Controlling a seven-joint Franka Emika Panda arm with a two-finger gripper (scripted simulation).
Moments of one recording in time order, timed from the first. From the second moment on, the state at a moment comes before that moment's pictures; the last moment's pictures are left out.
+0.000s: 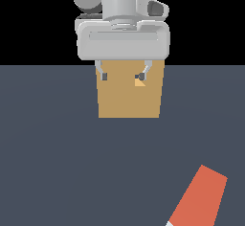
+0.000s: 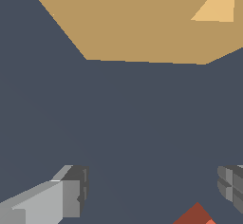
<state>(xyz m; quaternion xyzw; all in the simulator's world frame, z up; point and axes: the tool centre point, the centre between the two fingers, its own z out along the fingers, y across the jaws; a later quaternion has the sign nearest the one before) 0.002 0.004 0.167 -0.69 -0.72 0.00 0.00</state>
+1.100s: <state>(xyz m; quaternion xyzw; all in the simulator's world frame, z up) 0.044 -0.129 0.115 -0.83 -0.55 0.00 0.00</state>
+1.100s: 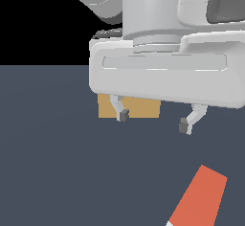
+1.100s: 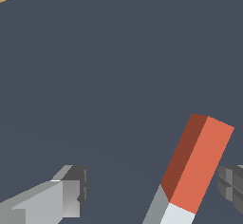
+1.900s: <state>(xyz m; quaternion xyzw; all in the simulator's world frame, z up) 0.026 -0.260 0.068 -0.93 -0.37 0.00 0.00</state>
